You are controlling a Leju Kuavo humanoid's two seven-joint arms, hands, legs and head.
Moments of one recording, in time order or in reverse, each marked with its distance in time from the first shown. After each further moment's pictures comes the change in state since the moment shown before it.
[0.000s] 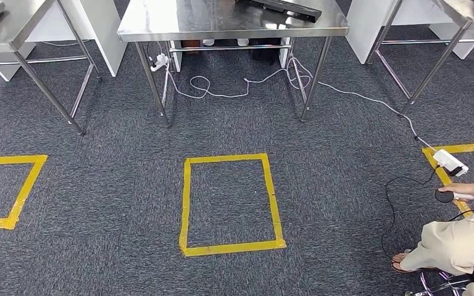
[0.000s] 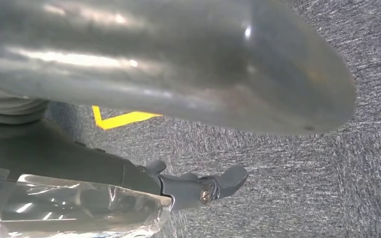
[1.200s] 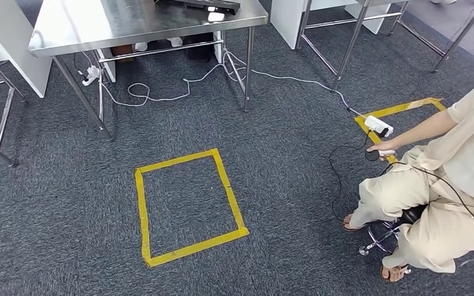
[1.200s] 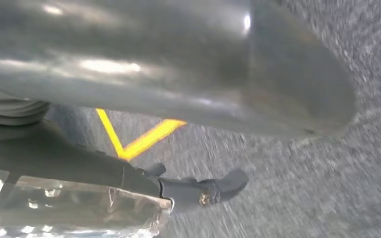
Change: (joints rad) left arm 0.007 -0.001 -0.001 0.001 0.001 0.000 0.001; right arm -0.003 0.008 -0.039 0.005 -0.026 0.014 -0.005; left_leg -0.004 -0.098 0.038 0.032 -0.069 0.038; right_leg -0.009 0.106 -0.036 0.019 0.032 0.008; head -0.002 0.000
